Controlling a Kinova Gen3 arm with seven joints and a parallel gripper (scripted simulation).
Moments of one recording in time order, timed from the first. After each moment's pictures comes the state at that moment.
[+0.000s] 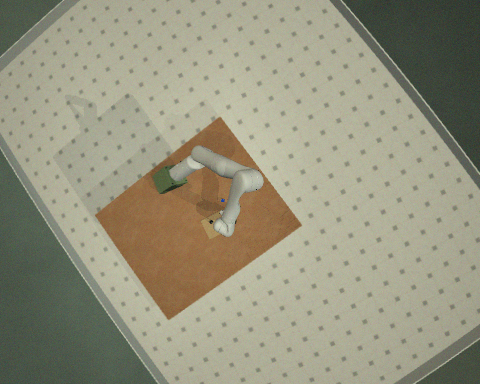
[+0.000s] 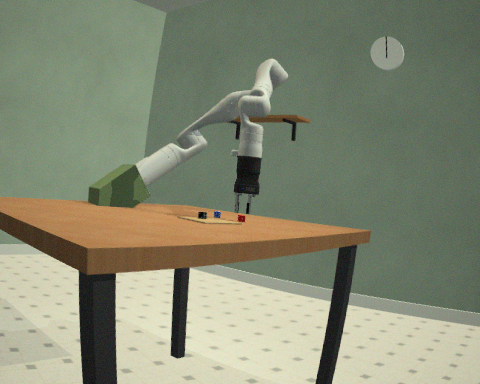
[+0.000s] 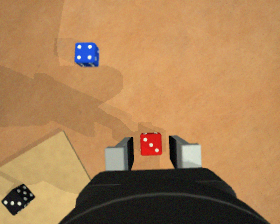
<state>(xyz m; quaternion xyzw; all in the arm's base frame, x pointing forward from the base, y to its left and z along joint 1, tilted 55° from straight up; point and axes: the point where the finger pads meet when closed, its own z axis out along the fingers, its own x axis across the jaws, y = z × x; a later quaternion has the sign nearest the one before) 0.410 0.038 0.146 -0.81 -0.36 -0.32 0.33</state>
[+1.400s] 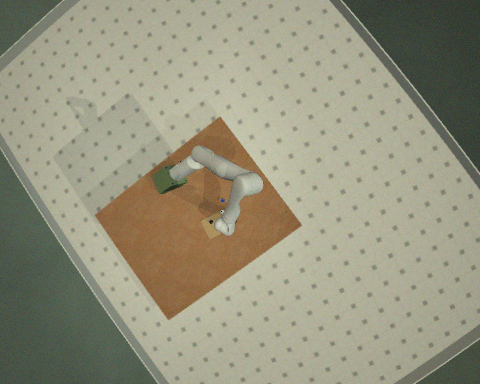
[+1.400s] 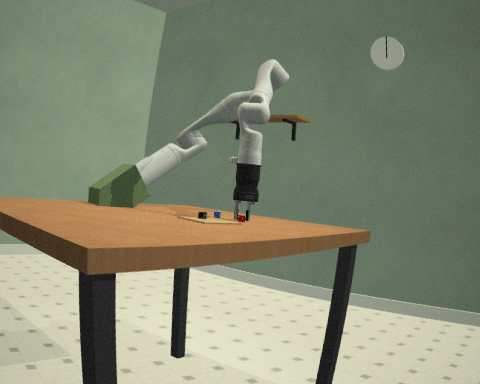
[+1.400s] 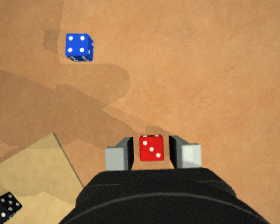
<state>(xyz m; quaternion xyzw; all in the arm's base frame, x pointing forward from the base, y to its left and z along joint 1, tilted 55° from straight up) 0.417 0.057 0.133 -0.81 -0.36 -0.32 0.33</state>
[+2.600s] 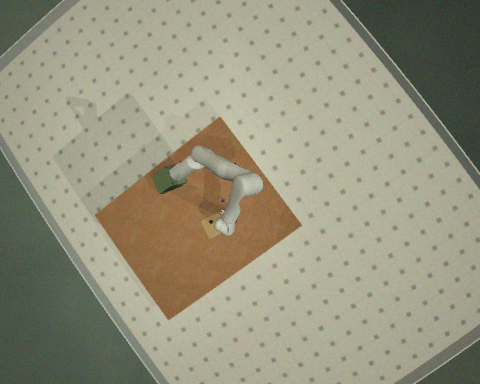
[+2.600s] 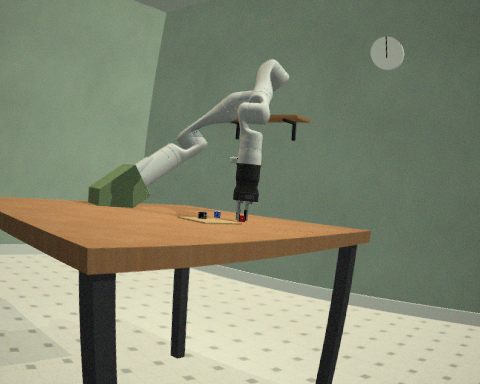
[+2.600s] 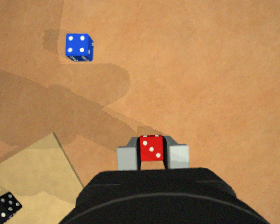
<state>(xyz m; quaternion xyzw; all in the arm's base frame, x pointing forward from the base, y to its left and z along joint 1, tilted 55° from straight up) 0.417 0.057 0.133 -0.81 -0.36 -0.32 0.33</state>
